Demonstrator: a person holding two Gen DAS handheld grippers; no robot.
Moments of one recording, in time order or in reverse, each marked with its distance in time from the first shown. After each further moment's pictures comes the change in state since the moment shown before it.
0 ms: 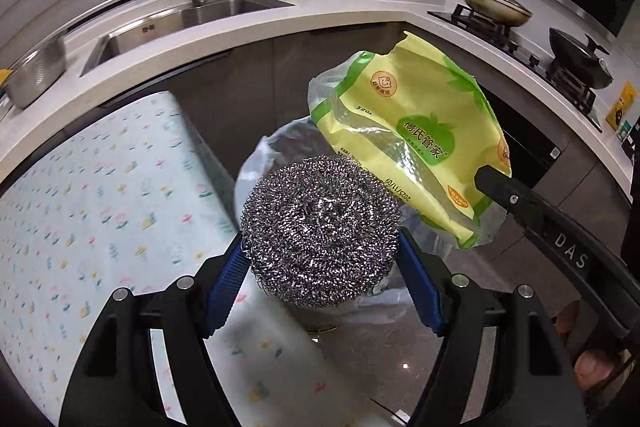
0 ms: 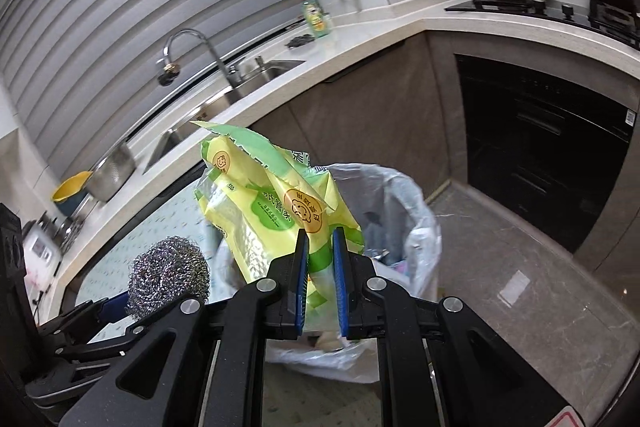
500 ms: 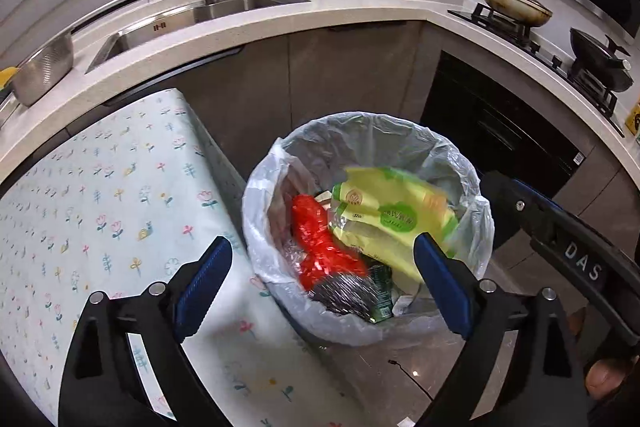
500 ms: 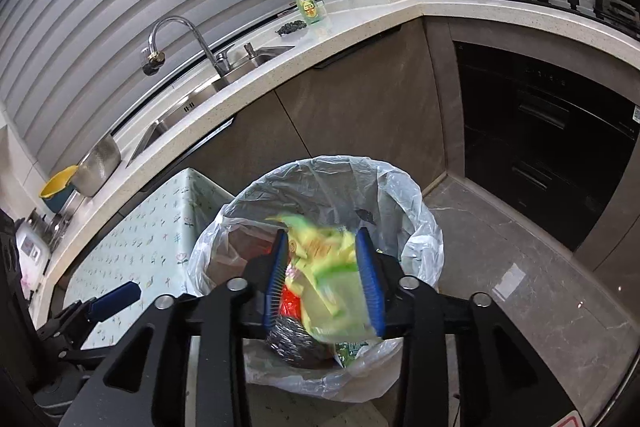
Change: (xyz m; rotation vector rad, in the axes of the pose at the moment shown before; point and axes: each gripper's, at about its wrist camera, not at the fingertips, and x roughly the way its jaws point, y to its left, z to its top) left arm 0.027 0.009 0.000 -0.027 -0.019 0.075; right arm 0.032 0.001 -0.003 -0.030 0.045 -0.011
